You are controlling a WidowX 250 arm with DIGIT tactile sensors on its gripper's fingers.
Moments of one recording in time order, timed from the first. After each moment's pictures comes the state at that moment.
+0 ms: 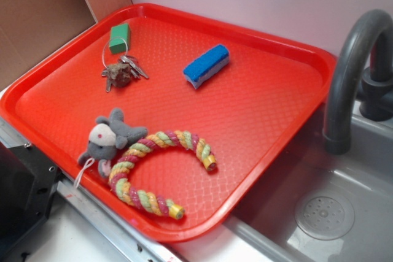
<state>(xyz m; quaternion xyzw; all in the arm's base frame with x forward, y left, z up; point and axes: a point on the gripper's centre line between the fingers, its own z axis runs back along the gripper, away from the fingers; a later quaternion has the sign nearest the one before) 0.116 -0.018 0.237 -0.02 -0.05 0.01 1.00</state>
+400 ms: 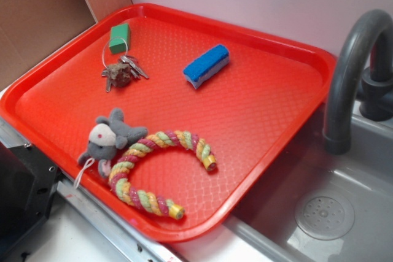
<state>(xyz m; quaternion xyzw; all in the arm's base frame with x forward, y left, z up) 0.114 -0.018 0.233 -0.02 -0.04 0.02 1.00</state>
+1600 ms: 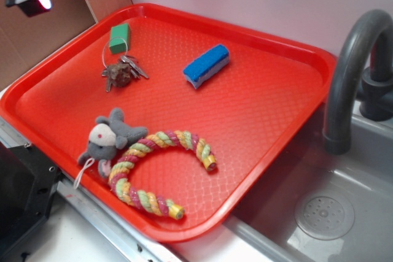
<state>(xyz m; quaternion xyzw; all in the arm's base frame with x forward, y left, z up) 0.233 0.118 0.118 0.03 -0.14 0.46 0.87</state>
